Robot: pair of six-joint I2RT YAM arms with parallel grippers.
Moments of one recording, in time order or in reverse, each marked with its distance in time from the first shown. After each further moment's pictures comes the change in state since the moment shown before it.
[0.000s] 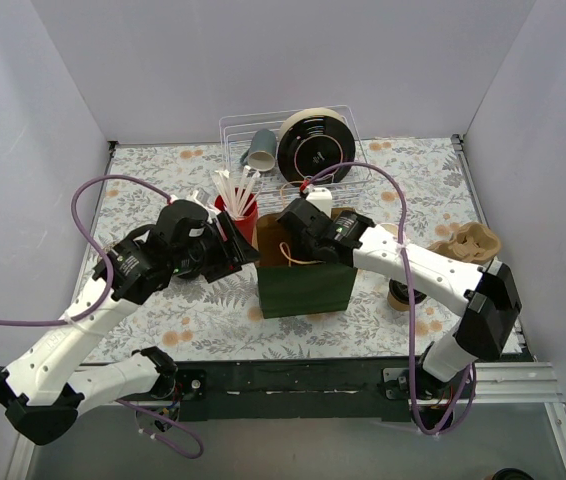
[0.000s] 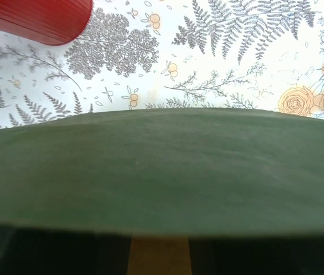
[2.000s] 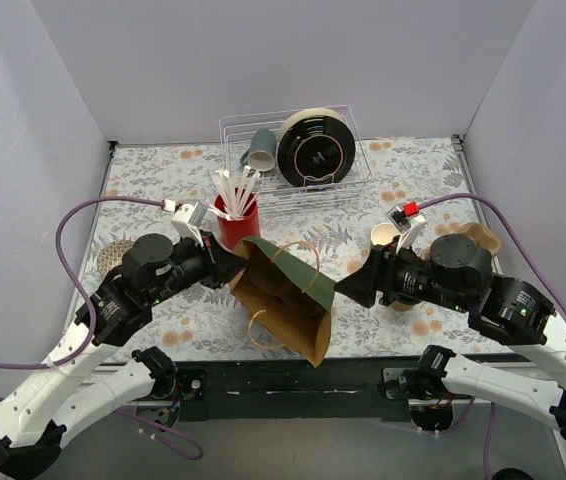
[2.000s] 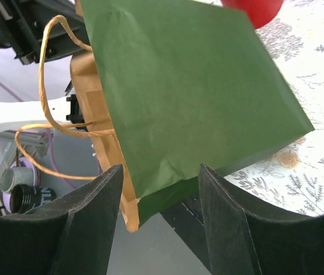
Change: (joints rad) left arm 0.000 -0.286 -0.306 0.393 0.076 0.470; right arm 0.007 -0.842 -0.263 0.073 -0.441 -0.169
